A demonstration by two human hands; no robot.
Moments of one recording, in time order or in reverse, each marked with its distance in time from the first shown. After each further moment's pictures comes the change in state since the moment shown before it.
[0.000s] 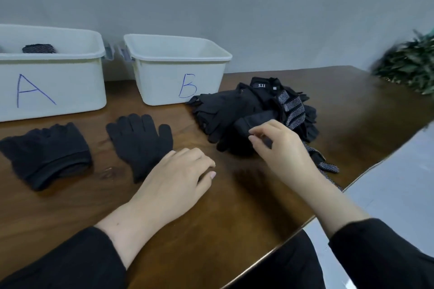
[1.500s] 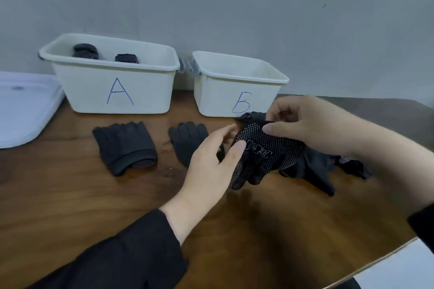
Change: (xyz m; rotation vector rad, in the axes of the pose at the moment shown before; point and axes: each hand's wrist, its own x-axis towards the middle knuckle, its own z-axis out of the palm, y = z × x) left_hand -0.001 -0.014 -0.027 -0.803 0.414 -0.418; right_hand 0.081 -0.114 -0.052 0.182 -0.547 -0.090
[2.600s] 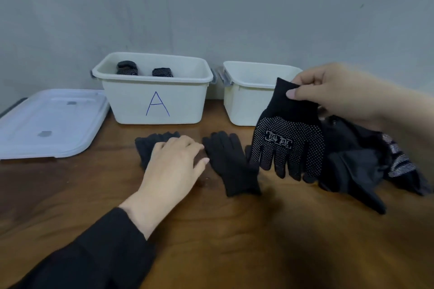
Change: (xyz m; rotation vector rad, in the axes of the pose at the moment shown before) left_hand 0.013 -0.035 -0.121 1.132 -0.027 0.044; right_hand 0.058 -0.030 -0.008 0.225 0.085 0.028
